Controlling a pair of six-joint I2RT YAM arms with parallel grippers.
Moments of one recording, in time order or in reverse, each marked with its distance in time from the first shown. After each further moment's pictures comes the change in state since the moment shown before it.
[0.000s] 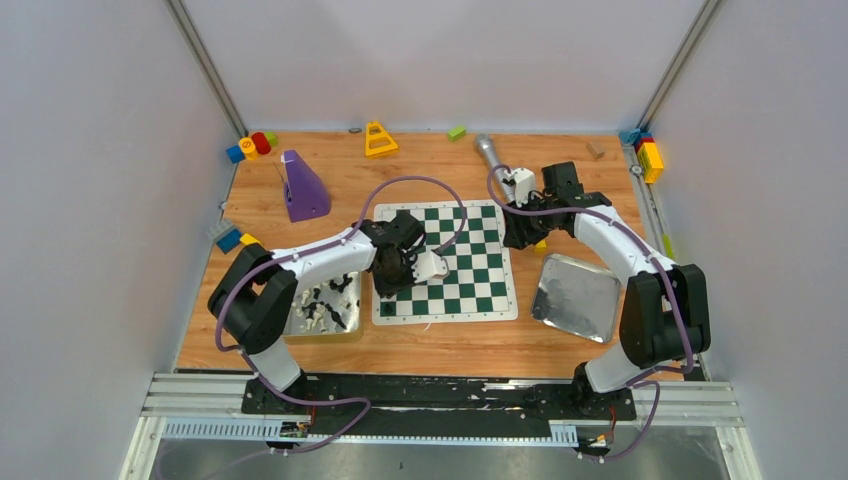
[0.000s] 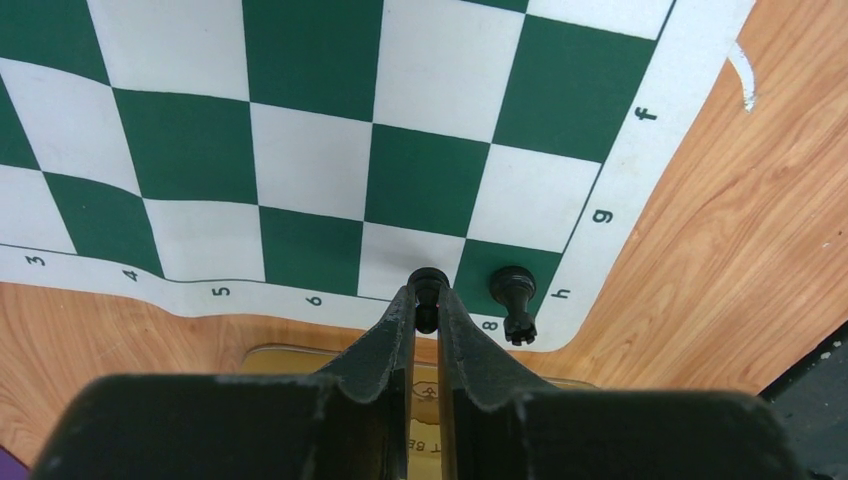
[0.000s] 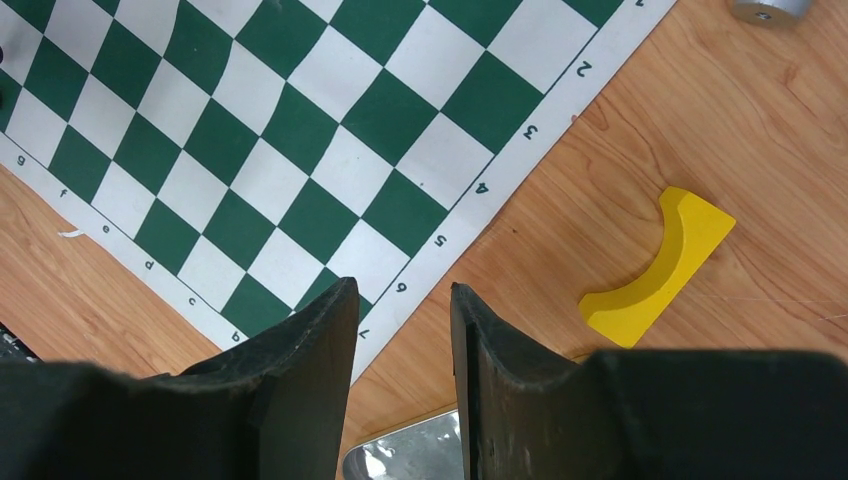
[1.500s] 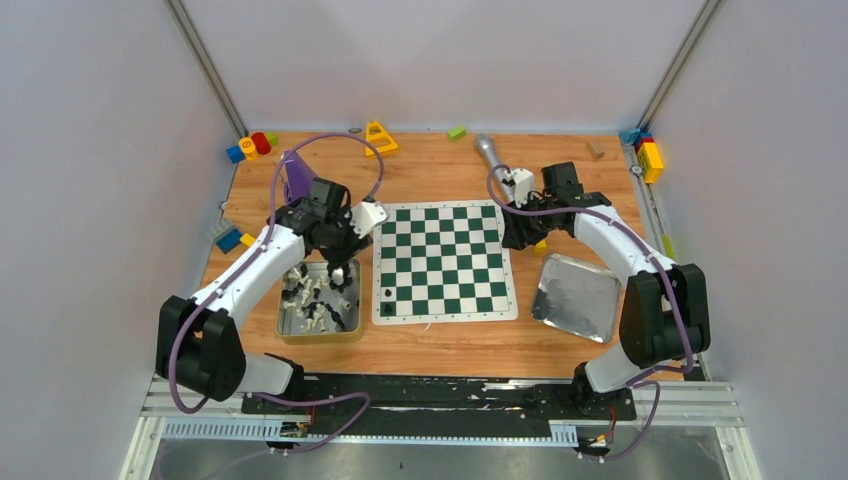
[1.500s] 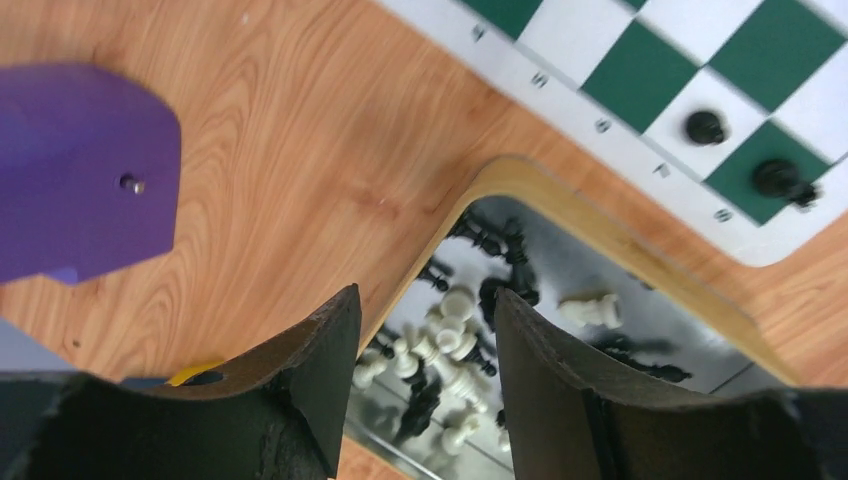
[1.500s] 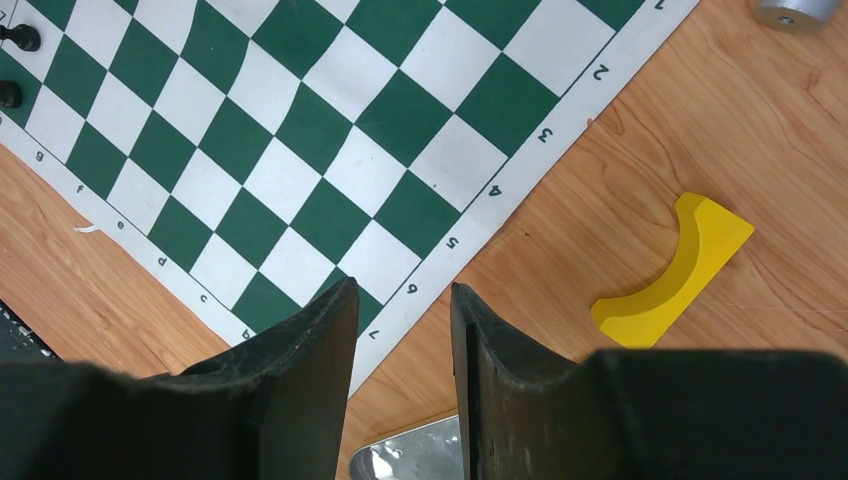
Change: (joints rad) left arm 0.350 -0.323 -0.044 0.025 -0.027 0.004; right arm 0.000 0.002 0.000 -0.003 -0.024 0.000
